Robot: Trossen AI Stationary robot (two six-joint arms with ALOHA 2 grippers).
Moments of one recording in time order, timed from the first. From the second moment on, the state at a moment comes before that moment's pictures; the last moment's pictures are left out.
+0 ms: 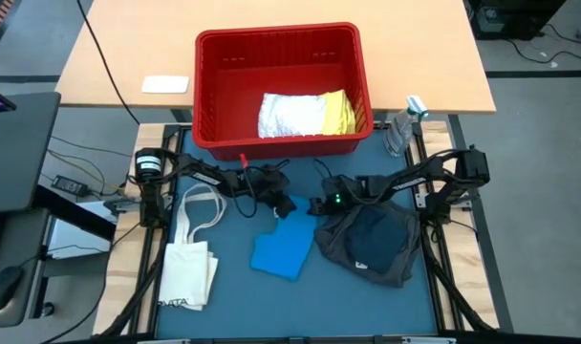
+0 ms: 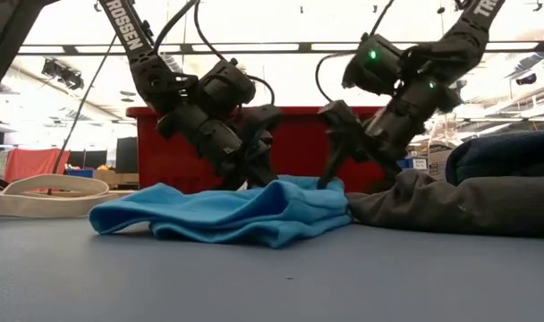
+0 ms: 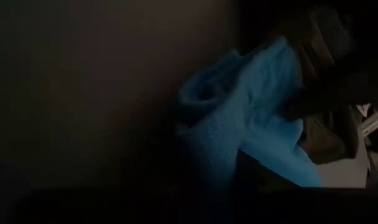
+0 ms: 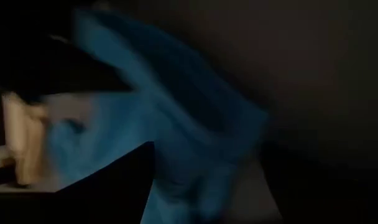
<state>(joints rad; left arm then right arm) 0.23 1.89 0.84 0.34 0.28 -0.69 -0.11 1.66 0.69 0.13 -0.12 1.25</state>
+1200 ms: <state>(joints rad) 0.29 1.25 0.84 0.35 0.25 -0.02 -0.08 1.40 1.15 -0.11 0.24 0.15</state>
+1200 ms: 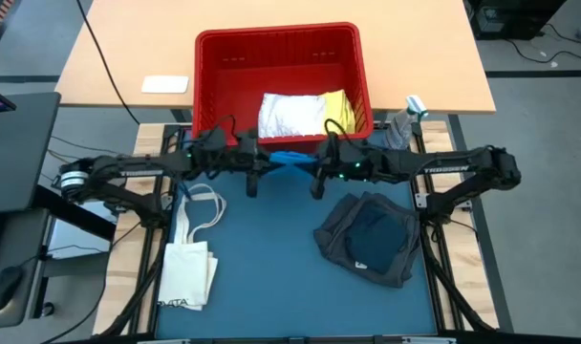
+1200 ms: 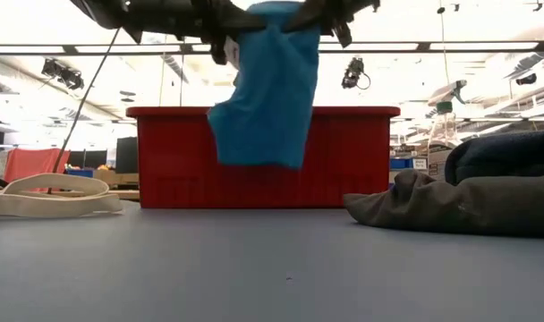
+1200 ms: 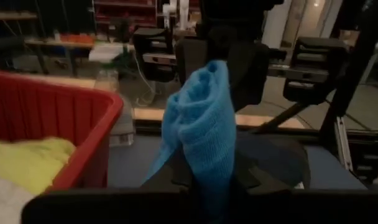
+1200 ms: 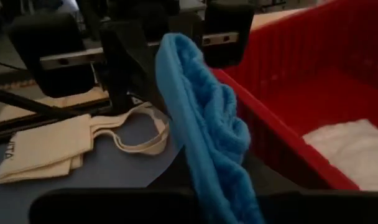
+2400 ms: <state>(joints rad) 0.02 1.45 0.63 -0.04 -0.08 -0.67 -0.13 1.99 1.20 -0.02 -0.23 0.61</state>
